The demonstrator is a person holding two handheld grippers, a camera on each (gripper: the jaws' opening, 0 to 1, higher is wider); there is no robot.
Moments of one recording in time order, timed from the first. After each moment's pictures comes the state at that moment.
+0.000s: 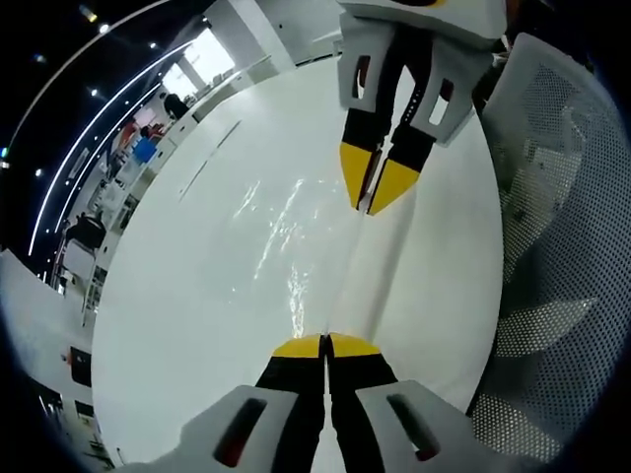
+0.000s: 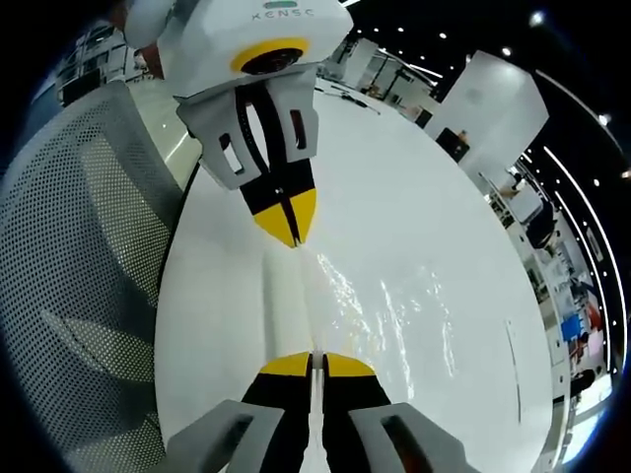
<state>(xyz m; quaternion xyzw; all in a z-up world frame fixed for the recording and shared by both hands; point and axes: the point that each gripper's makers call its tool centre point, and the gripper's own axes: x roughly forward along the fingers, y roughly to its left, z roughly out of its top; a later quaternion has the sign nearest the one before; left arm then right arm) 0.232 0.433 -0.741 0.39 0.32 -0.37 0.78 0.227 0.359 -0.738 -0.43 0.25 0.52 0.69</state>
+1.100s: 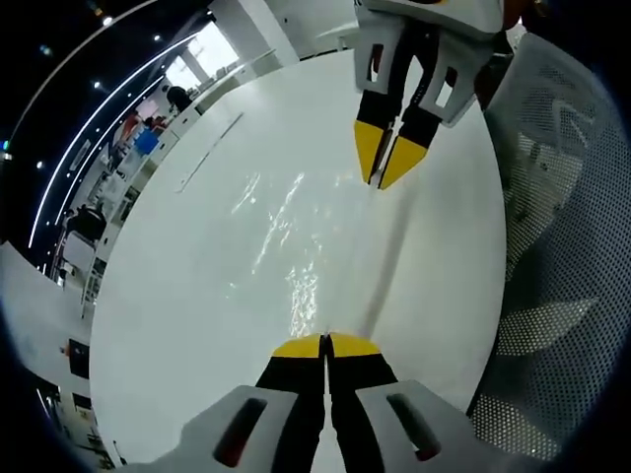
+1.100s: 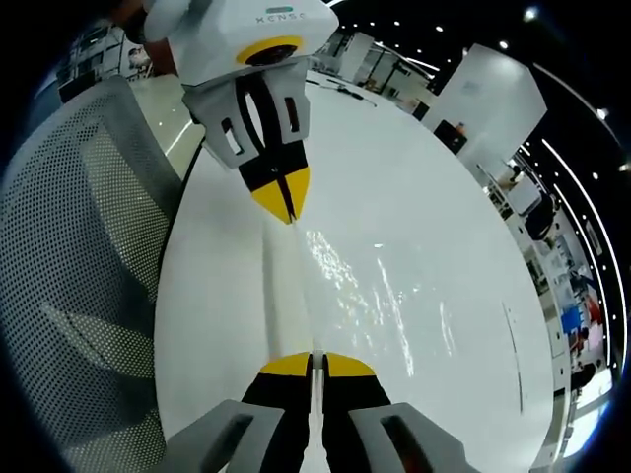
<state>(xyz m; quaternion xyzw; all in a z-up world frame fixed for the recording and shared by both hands) 0.234 0.443 -0.749 0.38 0.33 -0.36 0.78 0.228 0.343 -0.743 -0.43 0.26 0.52 0.69</state>
